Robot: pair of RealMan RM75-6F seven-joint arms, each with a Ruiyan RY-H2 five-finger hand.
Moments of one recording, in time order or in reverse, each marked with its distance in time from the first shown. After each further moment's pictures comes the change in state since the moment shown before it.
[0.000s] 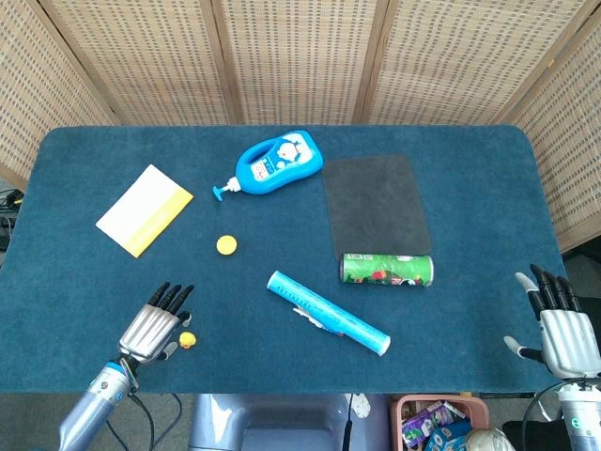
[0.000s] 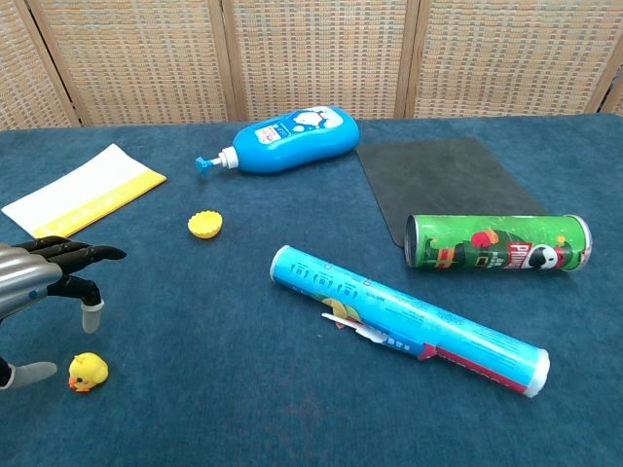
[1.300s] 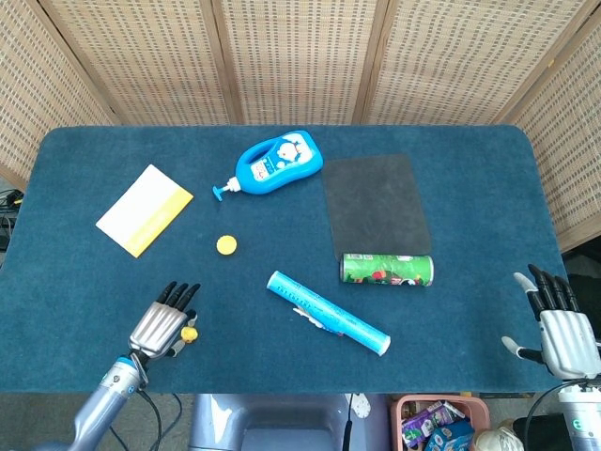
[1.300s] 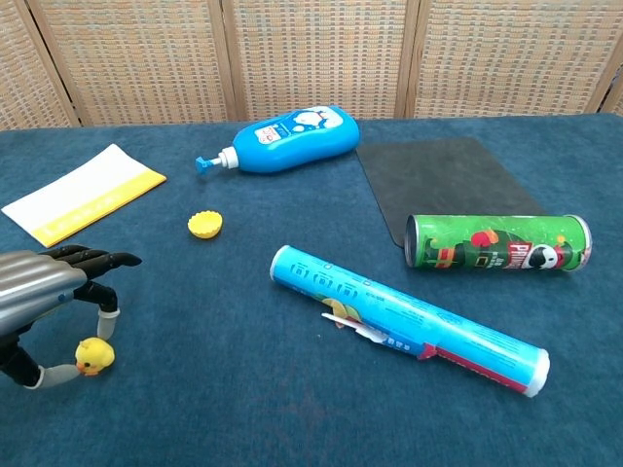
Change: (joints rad) left arm -0.058 -0.069 0.003 0.057 -0.084 0.003 -0.012; right arm 0.000 0.004 -0.004 0.010 -0.018 0.002 0.053
